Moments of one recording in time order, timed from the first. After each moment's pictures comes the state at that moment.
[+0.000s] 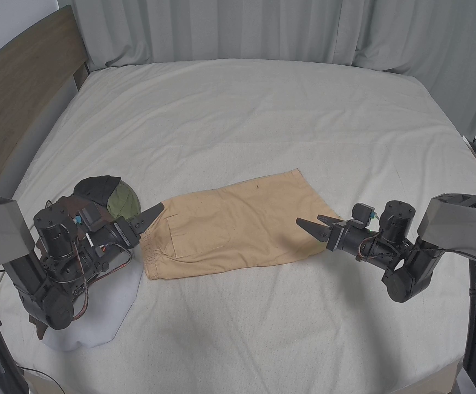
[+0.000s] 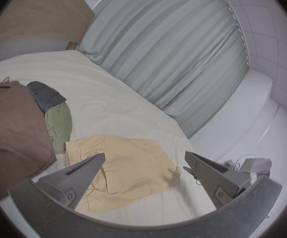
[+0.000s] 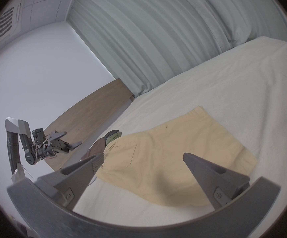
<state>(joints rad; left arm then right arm) -0.19 2.05 -0.45 -1.55 -0.31 -0.57 0.27 2.36 -0.81 -1.48 0.50 0.40</state>
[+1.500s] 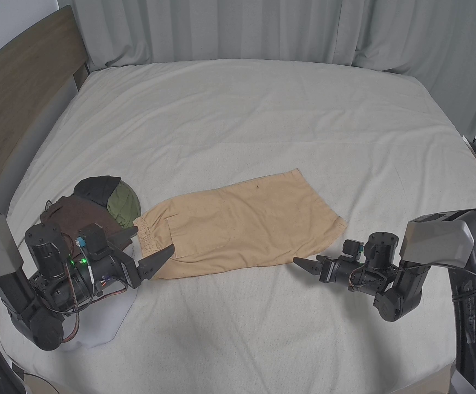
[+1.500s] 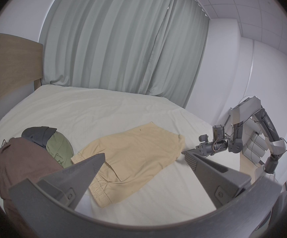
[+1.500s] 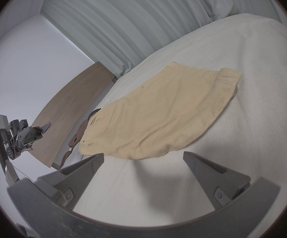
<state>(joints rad) -0.23 1.96 -0.28 -1.55 -0.37 -0.05 0.29 2.51 -0.75 -1.45 0.42 0.41</state>
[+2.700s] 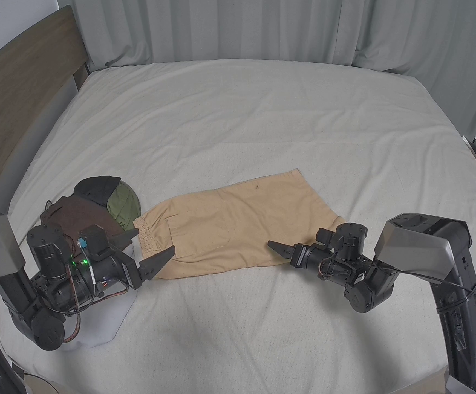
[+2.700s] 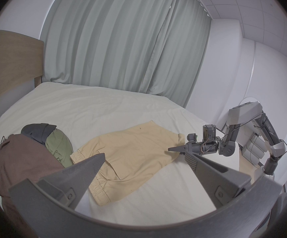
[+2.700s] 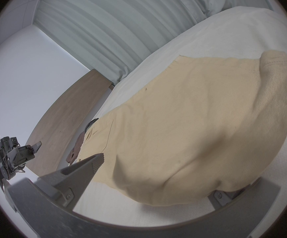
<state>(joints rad) -0.24 1.97 -0.28 -1.55 -0.37 -0.06 0.39 2.60 -1.06 -1.29 0.30 0.54</state>
